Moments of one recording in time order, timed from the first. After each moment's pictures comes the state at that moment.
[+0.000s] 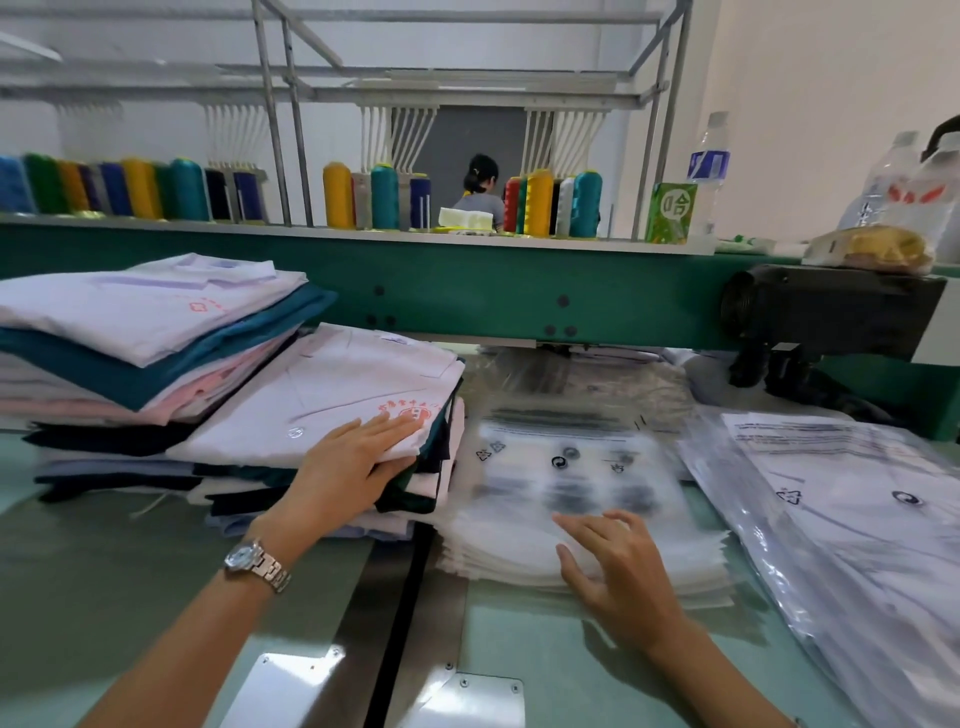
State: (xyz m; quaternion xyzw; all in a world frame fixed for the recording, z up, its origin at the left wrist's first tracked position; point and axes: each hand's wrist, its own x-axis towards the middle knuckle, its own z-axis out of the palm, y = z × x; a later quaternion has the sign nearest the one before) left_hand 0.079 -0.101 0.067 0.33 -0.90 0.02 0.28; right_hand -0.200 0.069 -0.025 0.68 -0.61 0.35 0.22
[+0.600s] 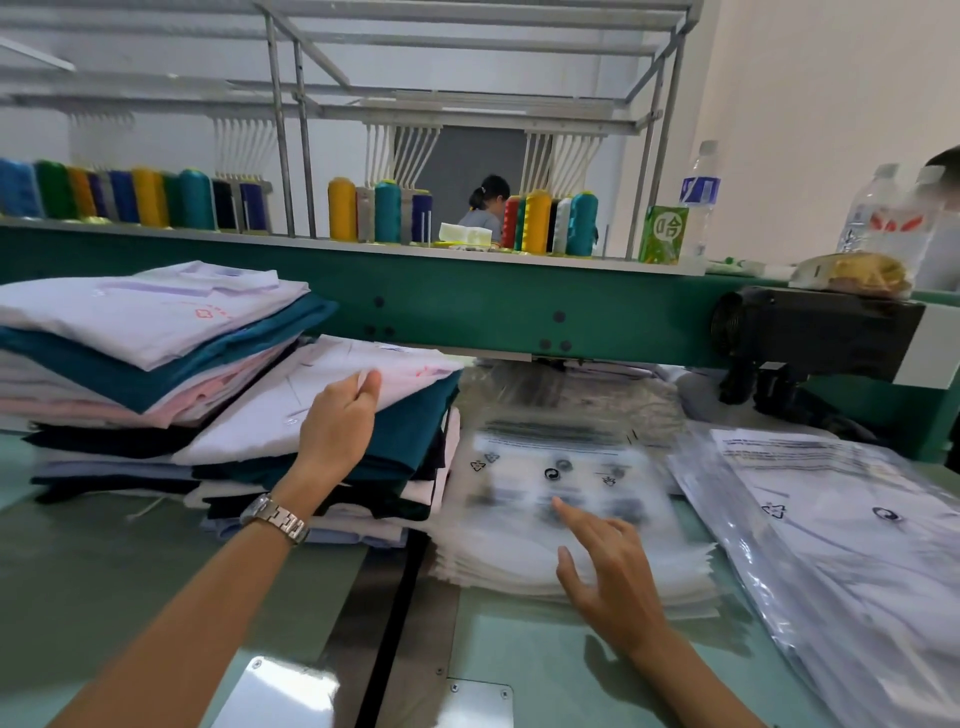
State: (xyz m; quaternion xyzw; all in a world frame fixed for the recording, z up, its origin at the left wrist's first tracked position) left_hand 0.060 -0.099 0.113 0.44 -0.72 -0.22 0.50; right_hand -0.191 0.073 -0.014 0.66 -0.61 0.38 0.20
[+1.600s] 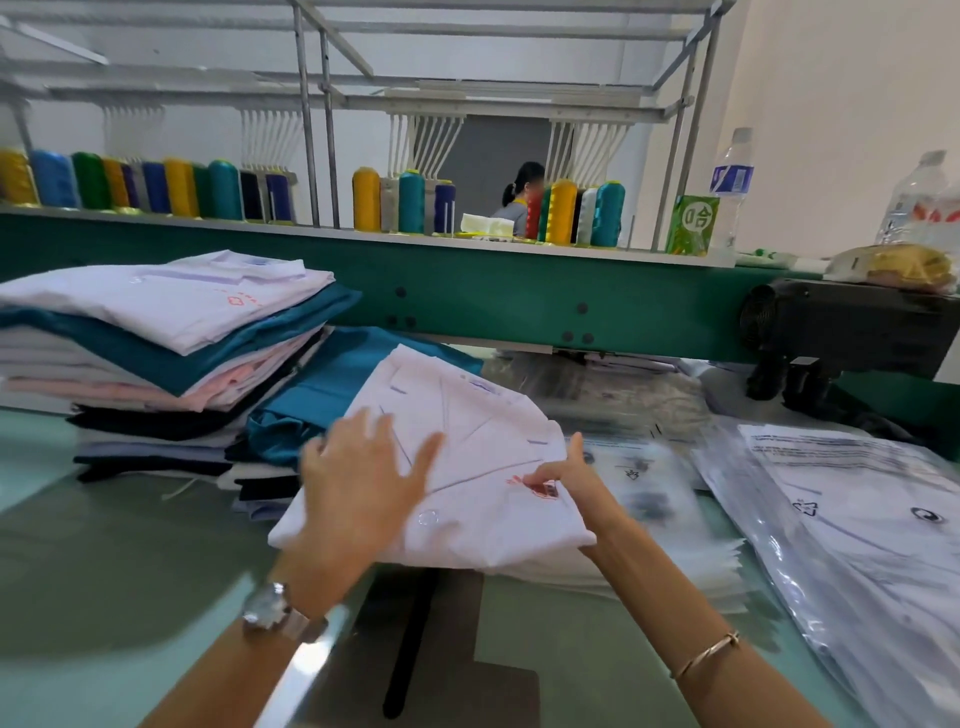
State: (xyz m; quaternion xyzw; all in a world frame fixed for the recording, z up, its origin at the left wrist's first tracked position) left_hand 0.077 -0.013 0.102 0.61 -0.77 0.06 0.18; right_hand -0.143 0.012 0.064 0.32 -0.55 0.62 -0.47
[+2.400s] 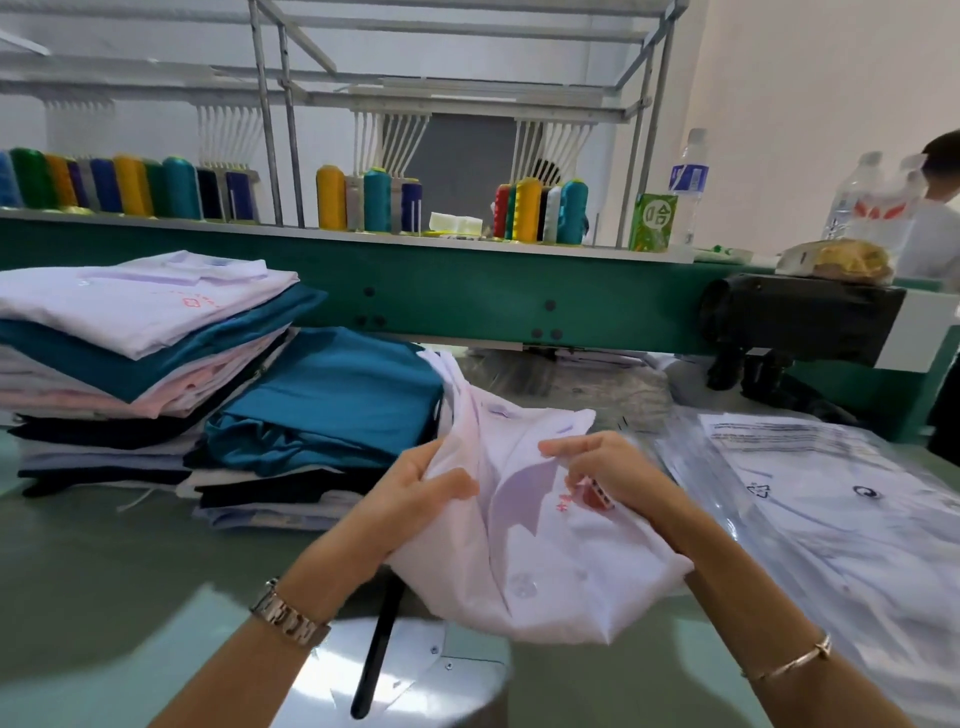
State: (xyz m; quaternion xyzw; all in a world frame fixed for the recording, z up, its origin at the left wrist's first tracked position) left_hand 0.042 0.003 0.093 0.27 -0.72 -0.54 0.33; right_hand -0.181 0.066 0.106 0.47 -0.66 0.49 -0.33
